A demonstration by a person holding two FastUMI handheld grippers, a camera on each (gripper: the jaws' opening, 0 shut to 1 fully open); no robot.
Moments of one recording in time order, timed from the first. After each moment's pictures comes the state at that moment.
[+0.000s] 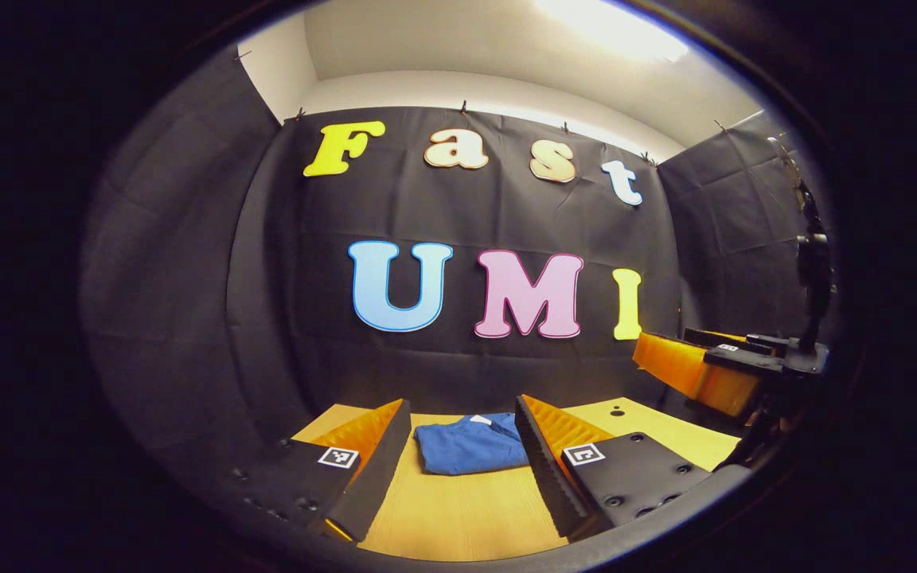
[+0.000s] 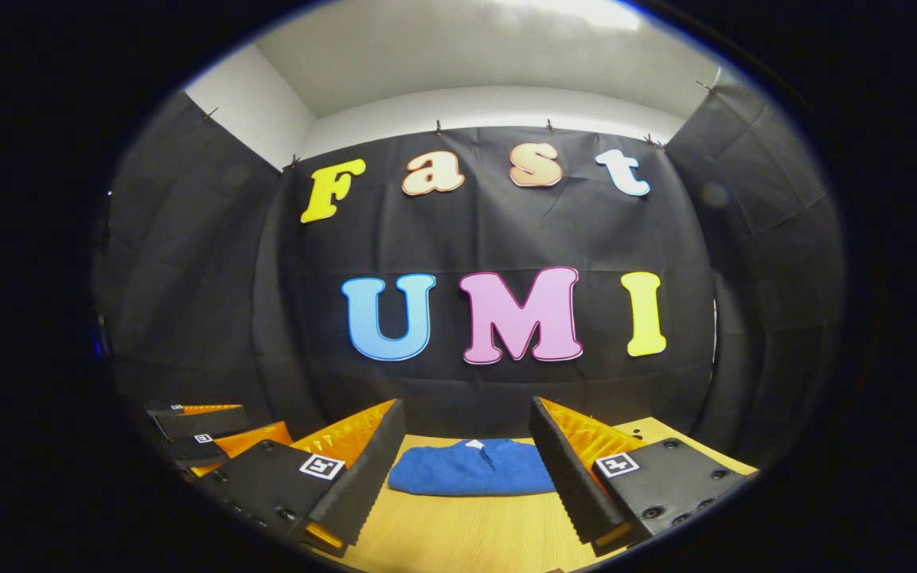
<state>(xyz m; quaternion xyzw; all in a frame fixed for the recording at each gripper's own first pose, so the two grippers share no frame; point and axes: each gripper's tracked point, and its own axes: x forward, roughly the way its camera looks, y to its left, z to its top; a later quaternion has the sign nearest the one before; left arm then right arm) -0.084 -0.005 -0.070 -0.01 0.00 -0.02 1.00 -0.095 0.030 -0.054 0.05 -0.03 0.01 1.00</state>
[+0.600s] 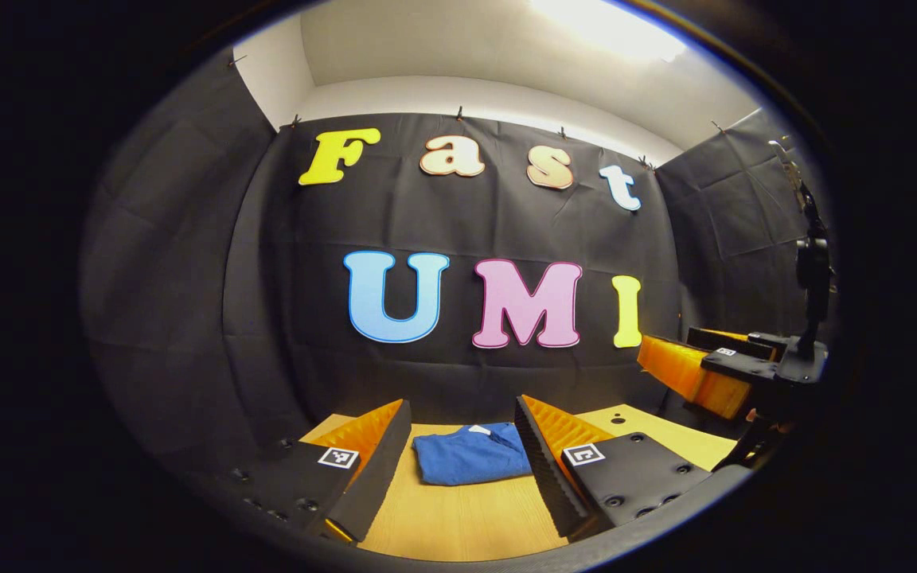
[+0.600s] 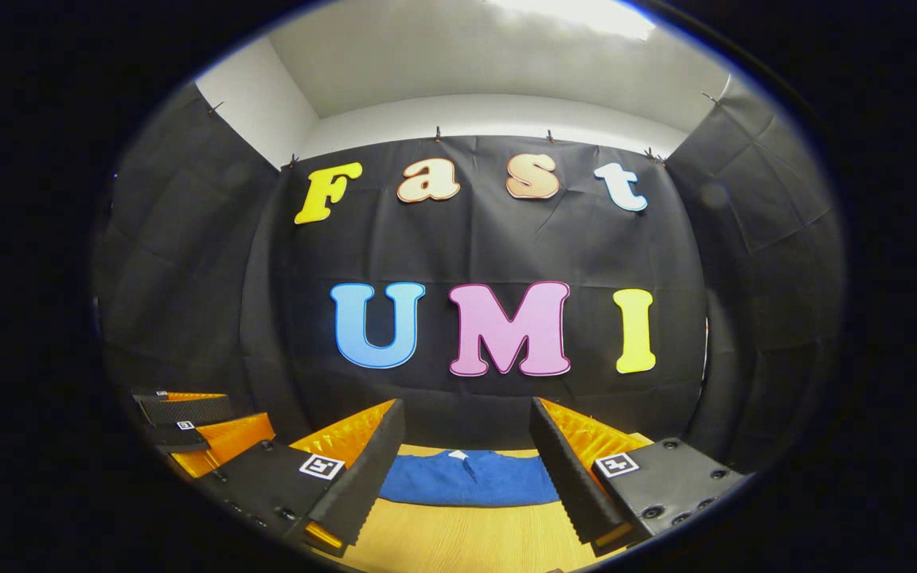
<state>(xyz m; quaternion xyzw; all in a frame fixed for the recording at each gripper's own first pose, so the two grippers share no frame) -0.071 -0.003 -0.056 0.00 -0.01 -0.01 1.00 -0.084 0.019 -0.039 0.04 -0.04 0.01 1.00</state>
